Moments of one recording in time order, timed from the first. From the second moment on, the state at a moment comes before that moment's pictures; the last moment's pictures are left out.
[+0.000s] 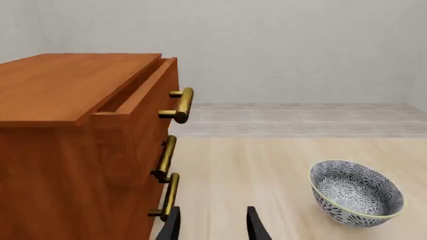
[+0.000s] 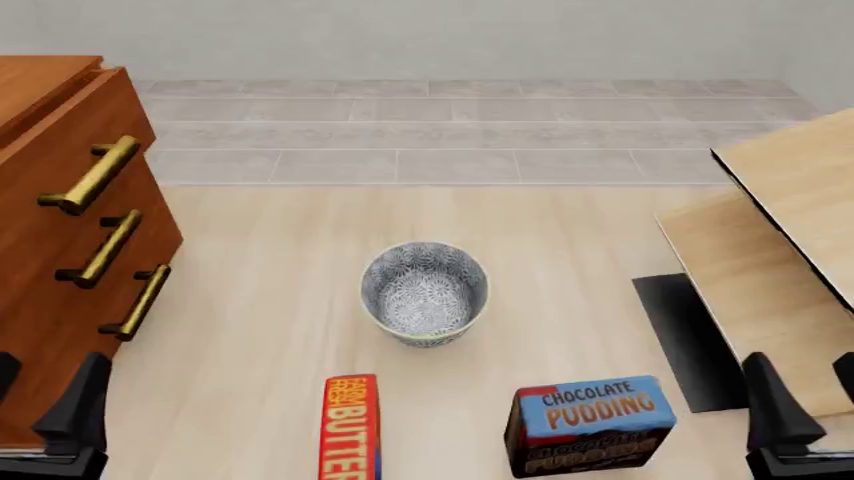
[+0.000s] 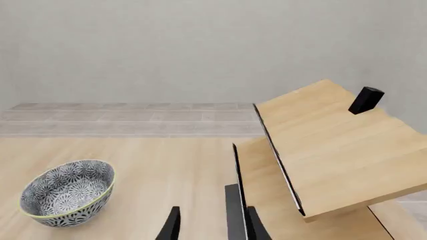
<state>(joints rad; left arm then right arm) 0.00 0.00 0.00 0.00 0.00 0.00 0.00 0.00 0.00 0.00</state>
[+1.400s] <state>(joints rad) -0.07 0.24 -0.30 0.08 -0.08 0.00 0.00 0.00 0.00 0.00</state>
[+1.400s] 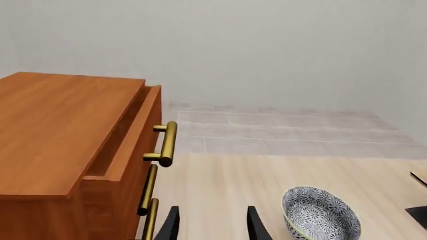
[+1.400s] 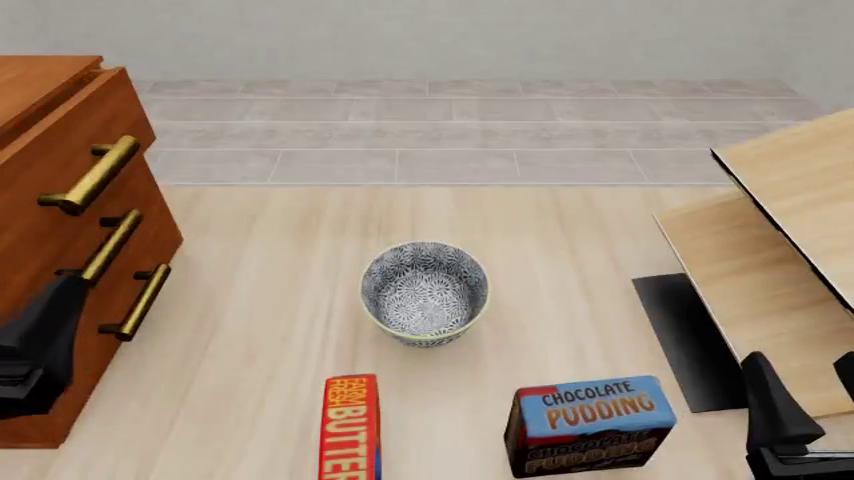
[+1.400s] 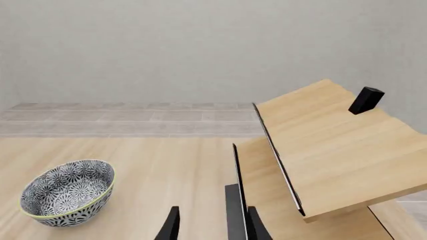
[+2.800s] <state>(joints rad) 0.04 0.57 -0.32 -0.19 -0.11 0.00 0.00 0.00 0.00 0.00</state>
